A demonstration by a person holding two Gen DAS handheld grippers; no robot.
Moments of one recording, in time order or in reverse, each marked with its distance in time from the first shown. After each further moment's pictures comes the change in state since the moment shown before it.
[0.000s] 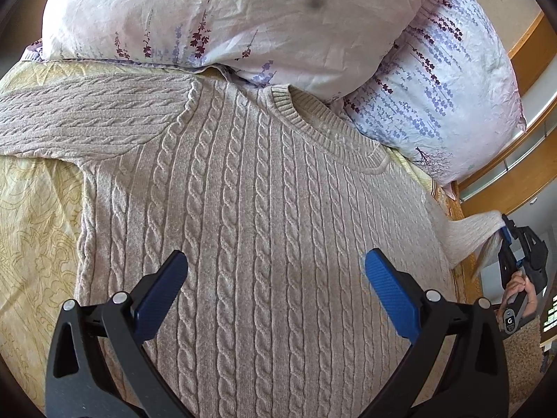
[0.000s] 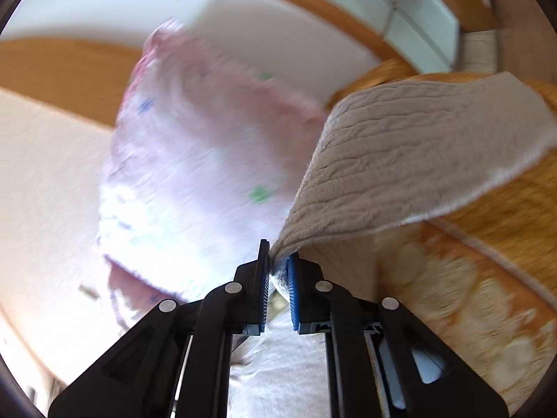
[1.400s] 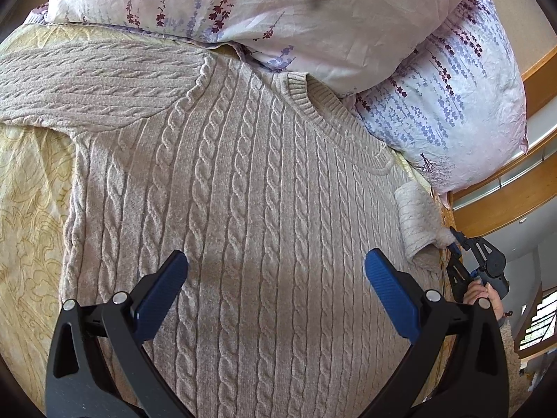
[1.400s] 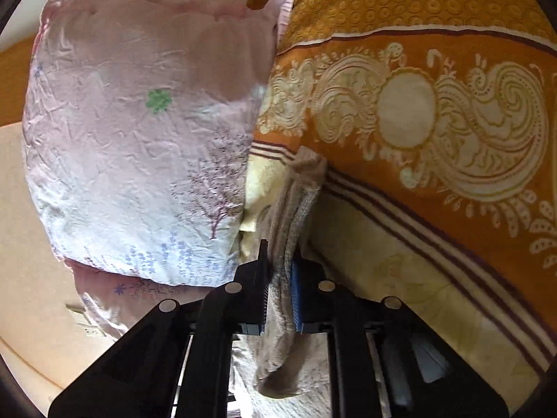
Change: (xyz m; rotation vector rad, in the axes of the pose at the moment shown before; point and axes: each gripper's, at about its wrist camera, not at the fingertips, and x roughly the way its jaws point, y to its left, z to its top) left arm 0.009 0.018 0.005 -0.108 0.054 -0.052; right arm 0.082 -0.069 -0.036 0.310 0.167 -0.091
